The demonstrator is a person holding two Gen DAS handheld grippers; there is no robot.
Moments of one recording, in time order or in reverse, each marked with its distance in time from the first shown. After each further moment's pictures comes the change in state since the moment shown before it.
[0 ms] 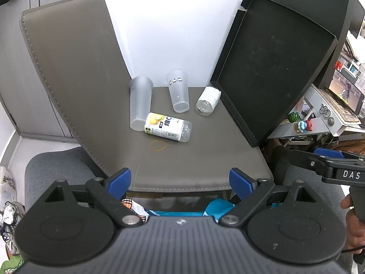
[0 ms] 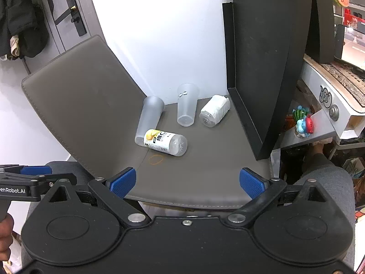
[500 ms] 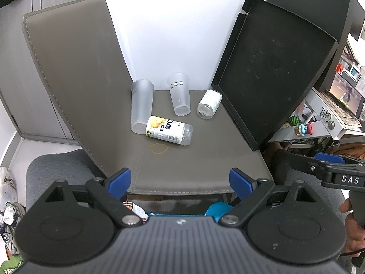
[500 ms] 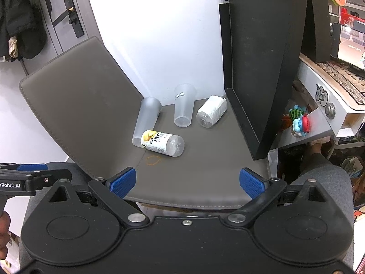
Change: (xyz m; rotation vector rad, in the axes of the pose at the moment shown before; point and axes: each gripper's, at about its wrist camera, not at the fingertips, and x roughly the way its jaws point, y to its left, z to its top) left arm -0.001 -0.001 0.003 -0.012 -0.011 0.010; right arm -0.001 -0.002 -0.004 0.007 -0.012 -0.012
